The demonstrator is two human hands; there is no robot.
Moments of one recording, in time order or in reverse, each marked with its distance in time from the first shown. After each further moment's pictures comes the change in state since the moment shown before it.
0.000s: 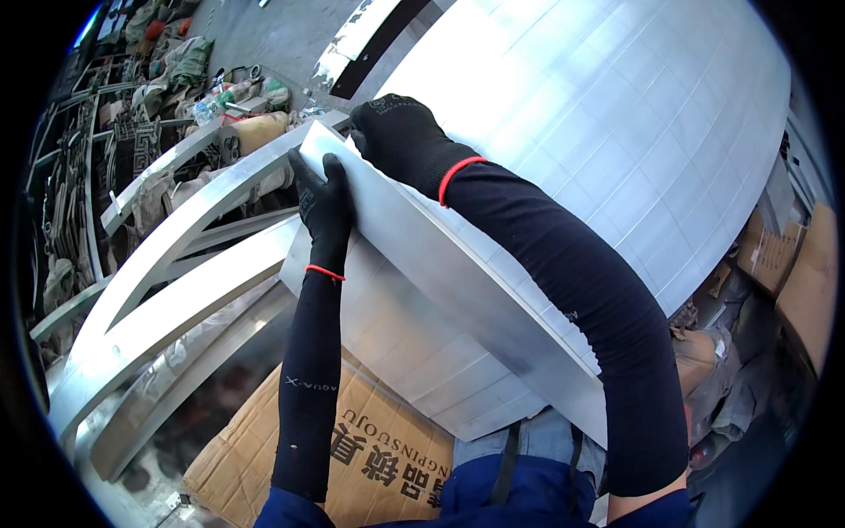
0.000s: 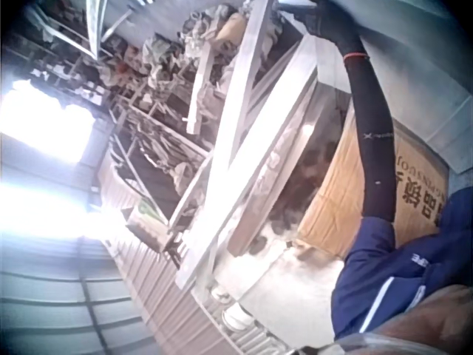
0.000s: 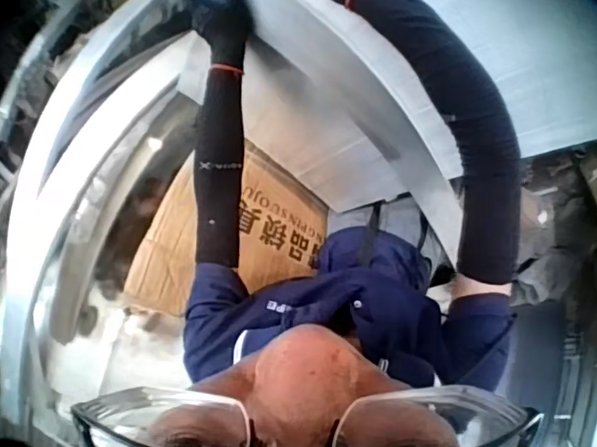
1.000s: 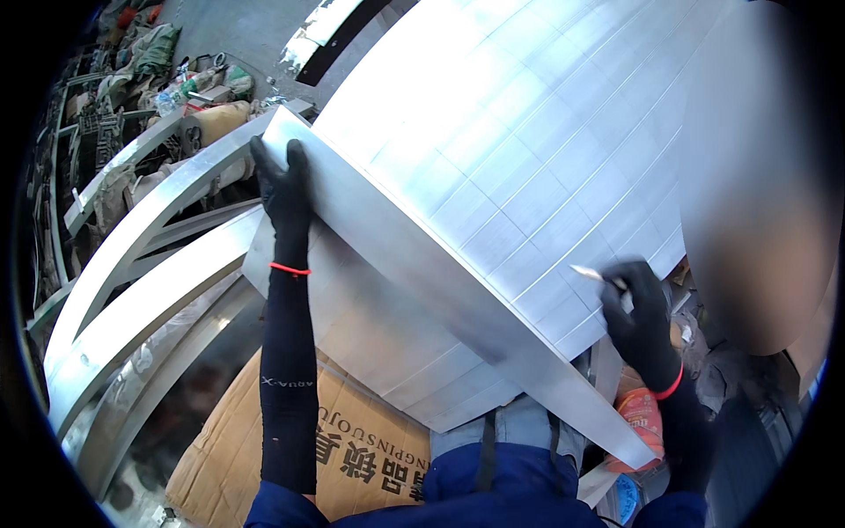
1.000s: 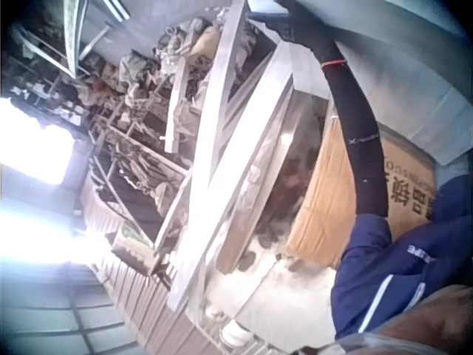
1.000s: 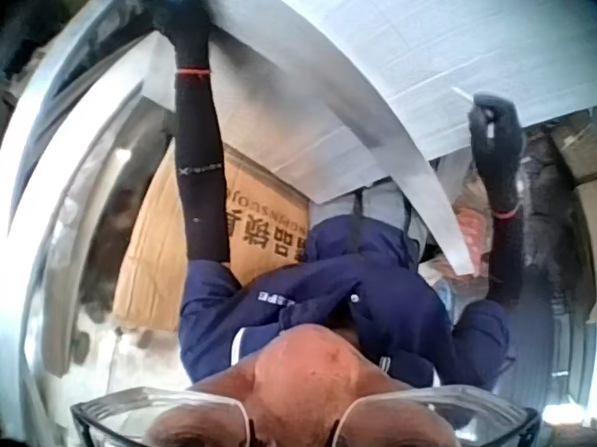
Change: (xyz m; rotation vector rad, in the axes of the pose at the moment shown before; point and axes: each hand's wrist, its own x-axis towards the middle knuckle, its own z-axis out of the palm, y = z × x) left_hand -0.001 -0.002 -0.007 -0.208 -0.088 -0.097; right_hand -0.243 -0.048 -0.223 -0.146 -0.097 0.506
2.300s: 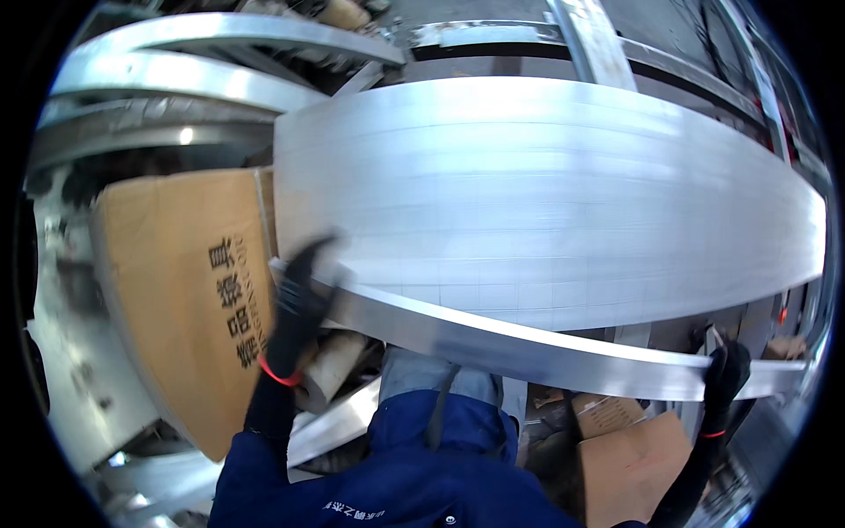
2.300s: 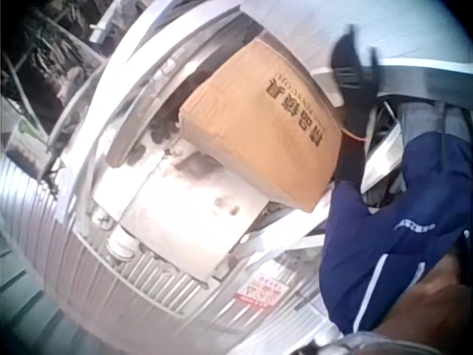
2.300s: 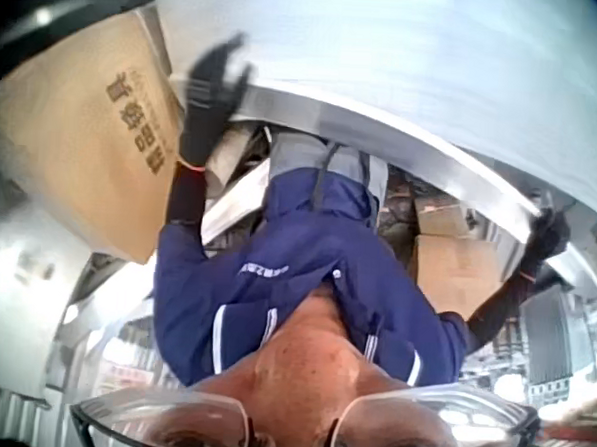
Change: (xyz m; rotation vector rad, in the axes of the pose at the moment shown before) left_hand -0.291 0.209 -0.114 0.008 -0.015 -0.062; right_hand 0.163 0.187 -0.410 -0.776 0.138 -0.894
